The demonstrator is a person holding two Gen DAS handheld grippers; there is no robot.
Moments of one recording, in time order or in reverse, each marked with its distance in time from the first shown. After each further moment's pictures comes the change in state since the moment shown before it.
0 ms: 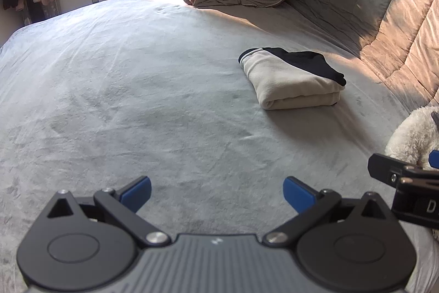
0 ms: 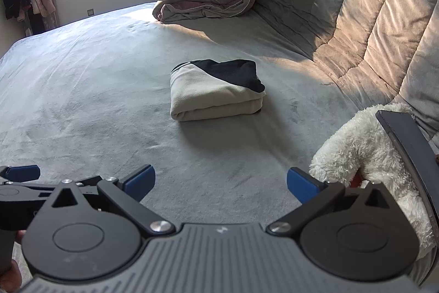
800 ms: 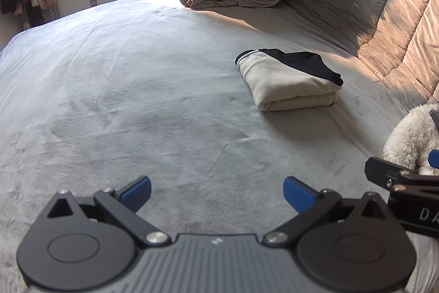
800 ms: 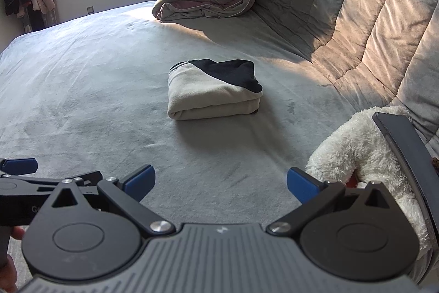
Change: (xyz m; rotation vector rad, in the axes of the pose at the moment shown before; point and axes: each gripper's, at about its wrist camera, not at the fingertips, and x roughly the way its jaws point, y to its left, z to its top) left arm -0.003 -0.006 0.003 0.015 -0.001 0.004; right arm -0.001 -0.002 0.000 -0.010 -0.002 -0.005
